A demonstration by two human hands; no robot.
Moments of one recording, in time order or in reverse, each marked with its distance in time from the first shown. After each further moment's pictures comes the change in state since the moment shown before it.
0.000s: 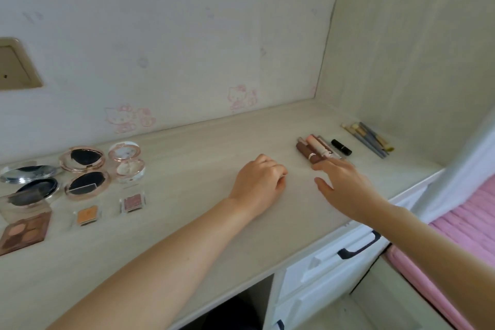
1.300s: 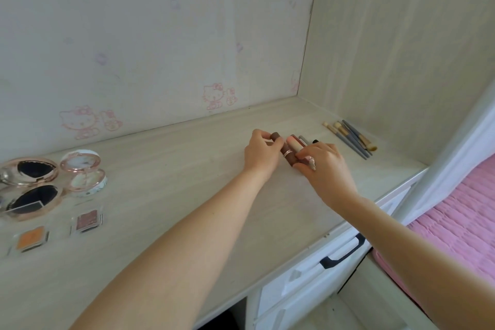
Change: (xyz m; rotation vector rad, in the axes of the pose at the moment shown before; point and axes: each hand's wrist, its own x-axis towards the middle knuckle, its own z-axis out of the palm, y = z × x) left_hand 0.098 0.021 0.046 -0.788 0.104 -0.784; right_hand 0.035 0.023 0.012 0.173 0.242 0.081
